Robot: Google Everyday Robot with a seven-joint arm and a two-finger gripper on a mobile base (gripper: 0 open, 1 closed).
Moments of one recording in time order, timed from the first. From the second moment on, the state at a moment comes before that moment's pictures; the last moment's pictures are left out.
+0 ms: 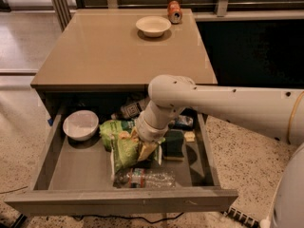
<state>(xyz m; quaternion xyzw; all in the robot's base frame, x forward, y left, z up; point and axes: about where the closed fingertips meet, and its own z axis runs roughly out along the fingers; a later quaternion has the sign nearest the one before) 0.514 0.044 0.635 -0.83 0.52 0.15 0.16</state>
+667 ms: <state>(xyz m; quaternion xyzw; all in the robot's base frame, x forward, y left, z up) 0.514 0.044 0.635 -0.83 0.52 0.15 0.16</state>
